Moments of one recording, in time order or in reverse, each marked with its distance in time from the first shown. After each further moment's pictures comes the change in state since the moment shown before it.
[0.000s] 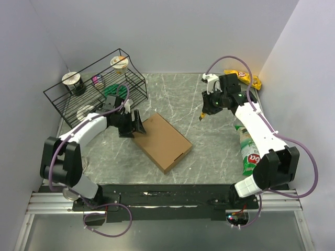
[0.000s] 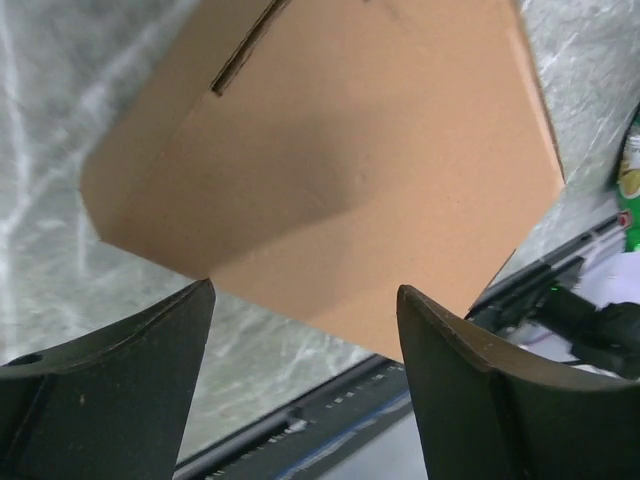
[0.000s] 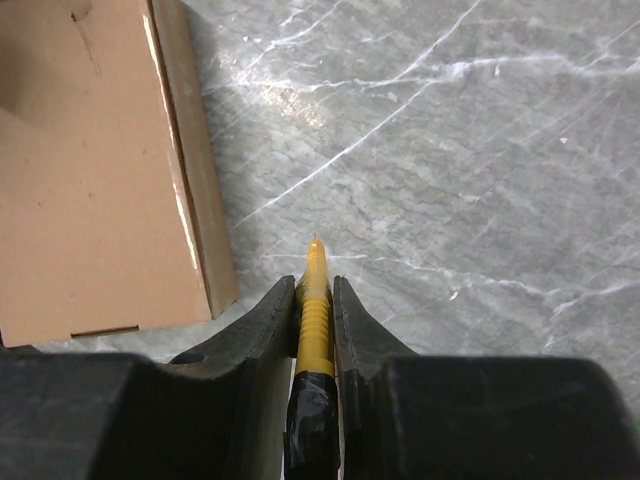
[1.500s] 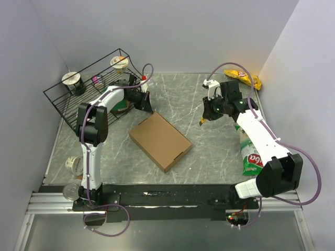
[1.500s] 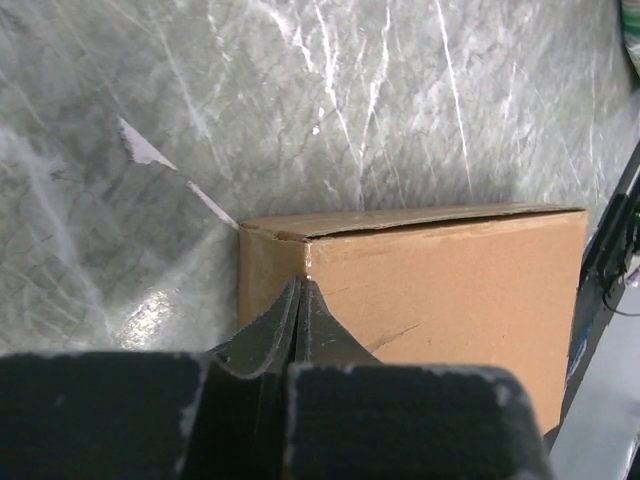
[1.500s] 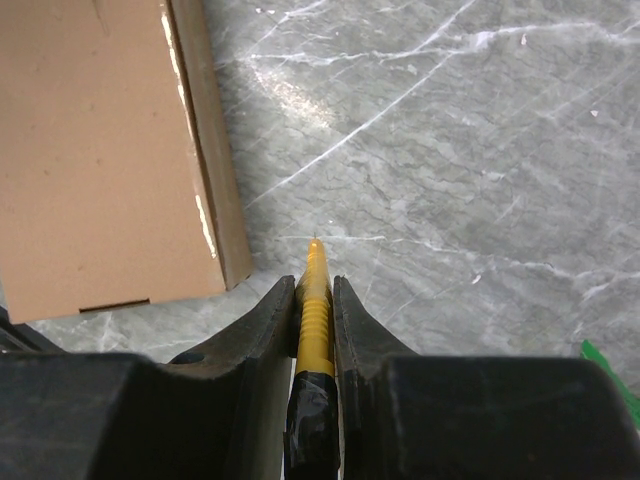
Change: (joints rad) left arm 0.017 0.703 0.749 -0.086 0.345 0.562; right arm 0.005 -0.082 -0.125 0.040 -0.011 0.018
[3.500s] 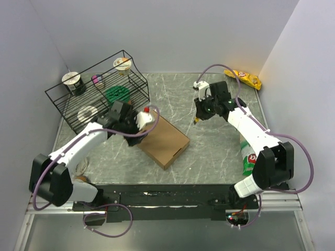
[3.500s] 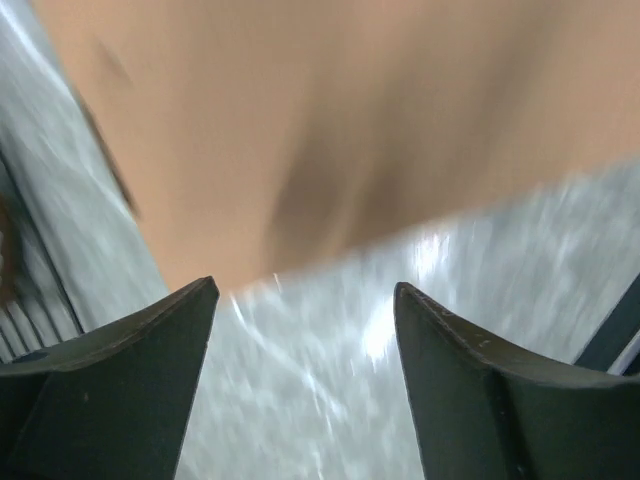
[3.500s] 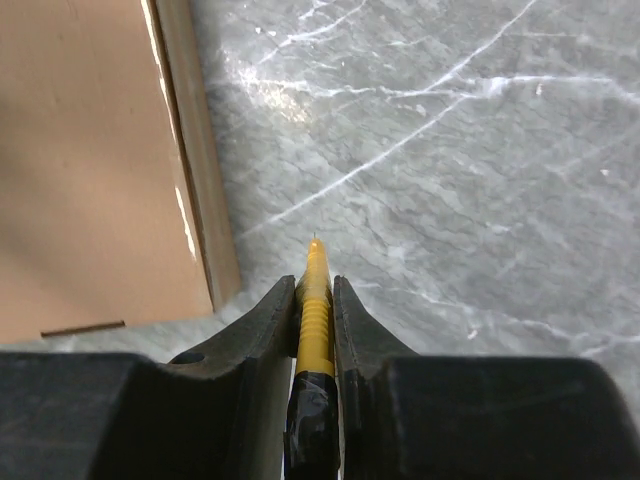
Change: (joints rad) left arm -0.206 -0.872 -0.768 0.035 -0.464 0.478; right arm 0.071 0.093 -0.026 0.128 0.045 -0.041
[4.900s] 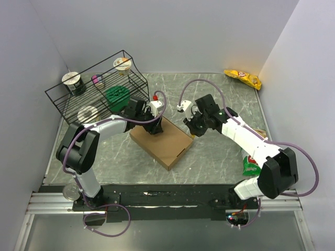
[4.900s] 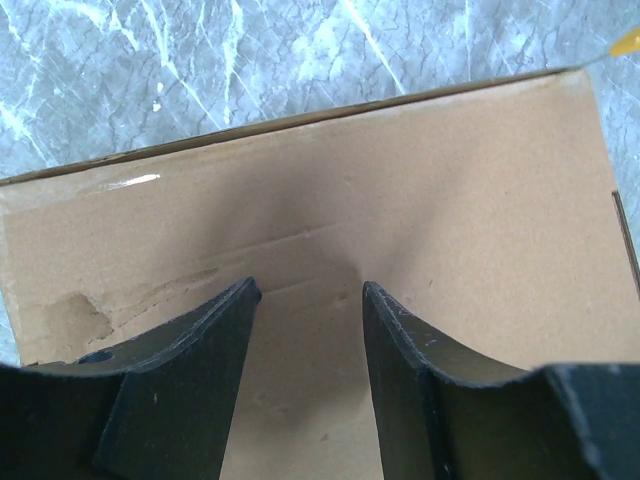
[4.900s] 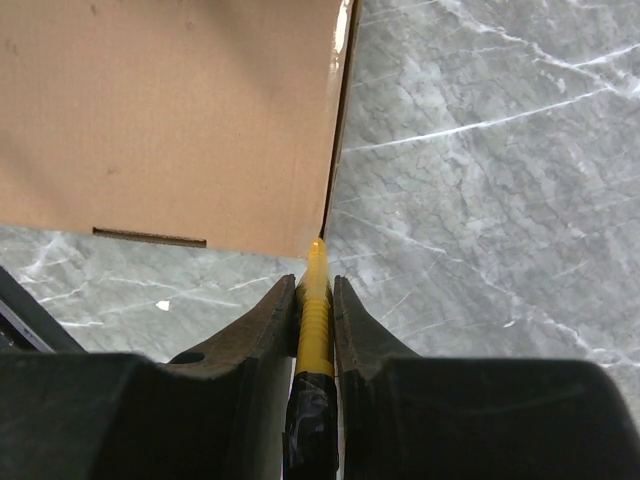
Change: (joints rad) left arm -0.019 0.395 0.009 0.578 0.212 -0.412; right arm 0.200 -0.076 -0.097 -0.139 0.049 -0.202
